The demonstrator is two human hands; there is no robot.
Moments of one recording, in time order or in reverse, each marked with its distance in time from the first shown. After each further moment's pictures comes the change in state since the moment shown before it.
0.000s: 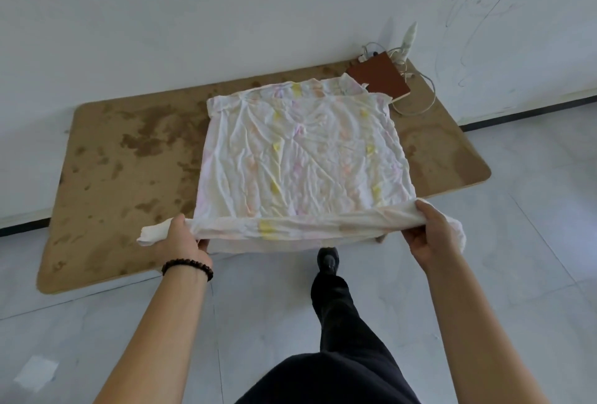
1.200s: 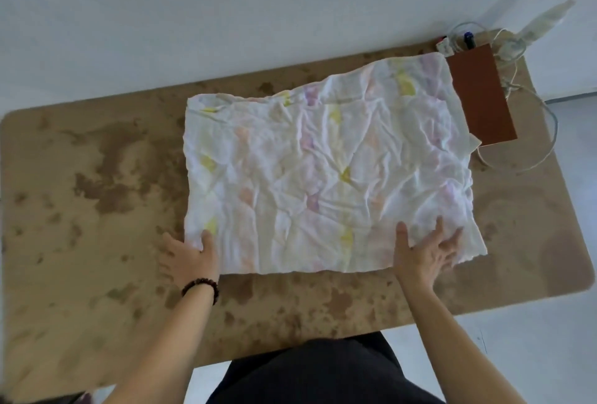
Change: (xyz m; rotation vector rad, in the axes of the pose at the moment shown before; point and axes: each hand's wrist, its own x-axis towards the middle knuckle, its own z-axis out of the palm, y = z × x) left_hand 0.200 -0.015 0.189 1.284 0.203 0.215; right_hand 0.223 0.051 0.197 -1.330 0.226 -0.292
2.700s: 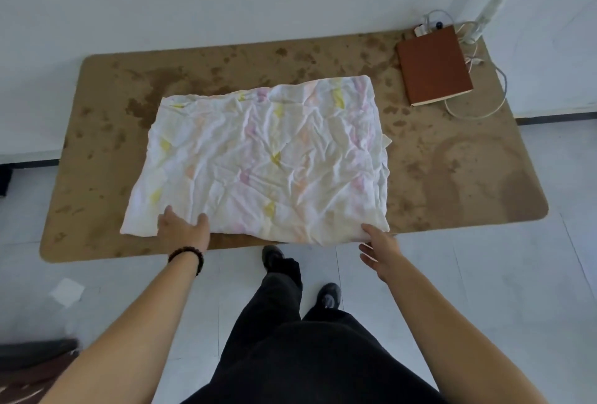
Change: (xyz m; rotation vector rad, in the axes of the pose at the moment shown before) left_hand -0.110 -0.152 -0.056 -0.095 0.028 0.120; right_hand -0.109 0.126 -0.037 0.624 -0.618 0.434
